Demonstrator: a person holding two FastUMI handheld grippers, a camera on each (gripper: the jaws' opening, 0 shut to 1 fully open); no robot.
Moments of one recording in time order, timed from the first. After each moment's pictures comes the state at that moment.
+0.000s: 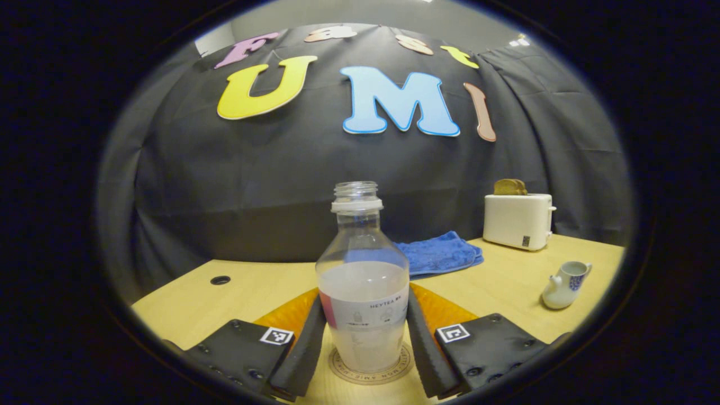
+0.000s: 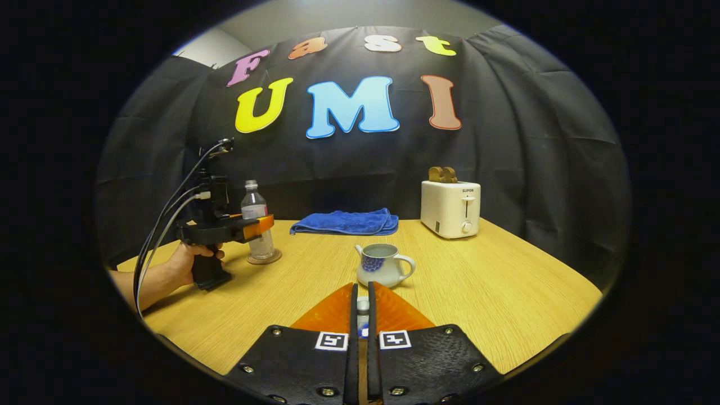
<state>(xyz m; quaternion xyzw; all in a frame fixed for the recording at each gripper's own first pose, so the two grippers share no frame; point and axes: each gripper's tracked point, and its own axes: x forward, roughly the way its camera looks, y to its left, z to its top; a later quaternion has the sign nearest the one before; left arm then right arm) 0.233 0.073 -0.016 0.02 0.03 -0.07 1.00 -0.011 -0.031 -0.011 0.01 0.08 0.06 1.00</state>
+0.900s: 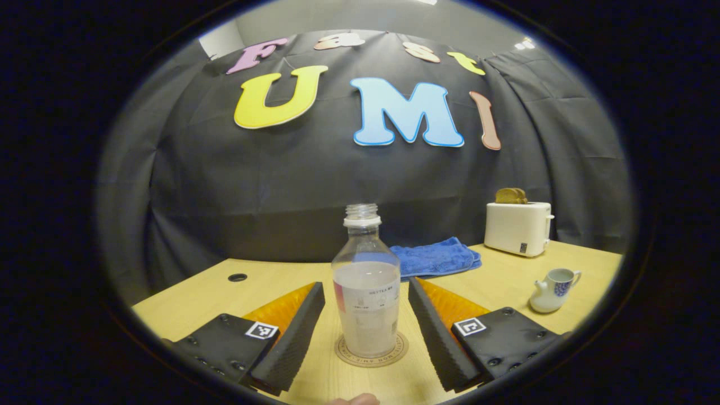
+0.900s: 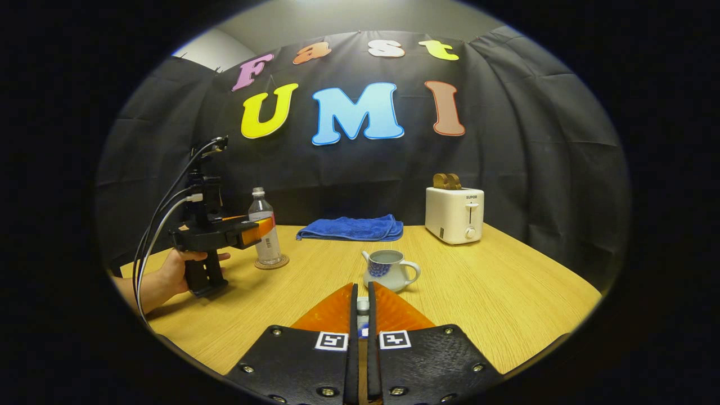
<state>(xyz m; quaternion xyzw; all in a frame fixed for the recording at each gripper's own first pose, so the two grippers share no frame) 0.177 0.084 0.005 0.00 0.02 -0.04 1.00 -0.019 -0.020 0.005 0.01 0.06 0.08 1.00</state>
